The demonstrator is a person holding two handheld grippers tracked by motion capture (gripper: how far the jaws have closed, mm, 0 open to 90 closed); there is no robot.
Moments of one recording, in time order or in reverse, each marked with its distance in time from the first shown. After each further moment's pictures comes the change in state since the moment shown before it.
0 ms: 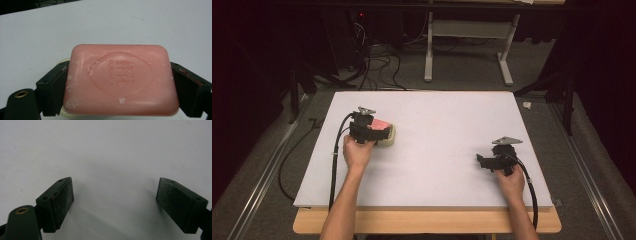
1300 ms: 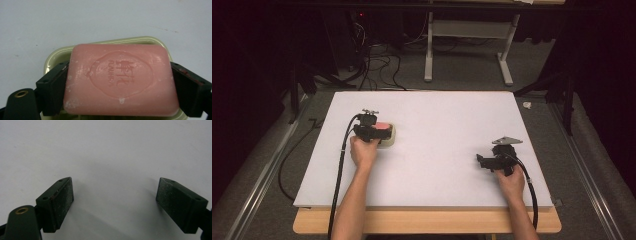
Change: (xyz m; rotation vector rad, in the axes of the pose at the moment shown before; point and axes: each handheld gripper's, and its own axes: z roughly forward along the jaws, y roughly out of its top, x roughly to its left) left arm 0.012 -0.011 0.058 0.107 0.076 -0.086; right arm 0.000 0.000 0.000 -0.001 0.000 0.000
